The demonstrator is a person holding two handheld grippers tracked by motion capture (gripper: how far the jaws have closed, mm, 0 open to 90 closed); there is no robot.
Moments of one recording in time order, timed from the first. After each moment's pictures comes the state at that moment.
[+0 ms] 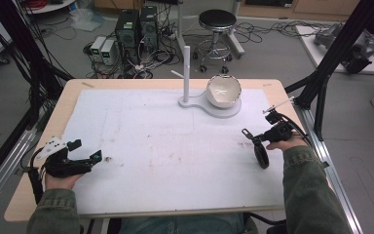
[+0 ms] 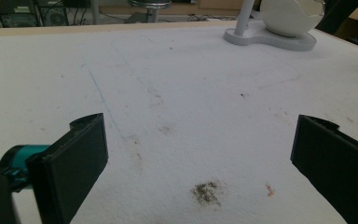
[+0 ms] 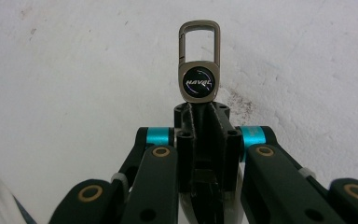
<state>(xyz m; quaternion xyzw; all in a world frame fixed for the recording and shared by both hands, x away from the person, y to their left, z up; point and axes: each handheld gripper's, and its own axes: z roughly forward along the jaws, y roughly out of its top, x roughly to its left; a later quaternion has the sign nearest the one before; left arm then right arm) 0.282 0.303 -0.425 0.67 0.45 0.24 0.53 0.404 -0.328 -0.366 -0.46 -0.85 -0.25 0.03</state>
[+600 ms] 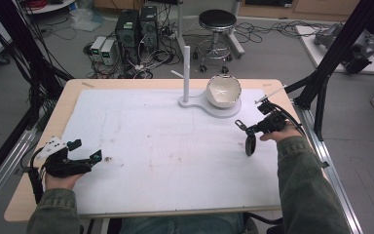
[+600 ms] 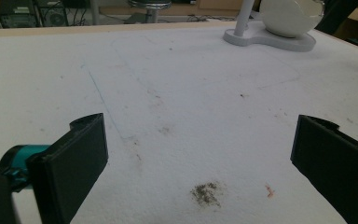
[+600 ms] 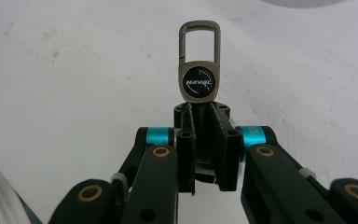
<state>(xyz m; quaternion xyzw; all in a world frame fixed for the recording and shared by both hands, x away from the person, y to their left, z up) 0.283 0.302 -0.425 0.68 0.45 0.24 0.53 0.415 -0.296 -0.334 -0.44 -0.86 -0.25 0.01</state>
